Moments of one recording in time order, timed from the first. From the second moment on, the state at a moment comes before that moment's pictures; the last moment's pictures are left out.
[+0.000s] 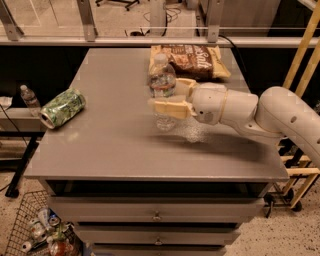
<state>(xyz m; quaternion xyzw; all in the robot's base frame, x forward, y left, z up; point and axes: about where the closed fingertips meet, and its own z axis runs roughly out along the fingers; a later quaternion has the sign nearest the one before) 0.569 -0.014 0.915 -0.43 0.56 0.37 0.61</state>
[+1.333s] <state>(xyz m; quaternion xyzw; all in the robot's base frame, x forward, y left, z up) 0.561 -0.038 0.927 -0.45 0.58 0.34 0.59</state>
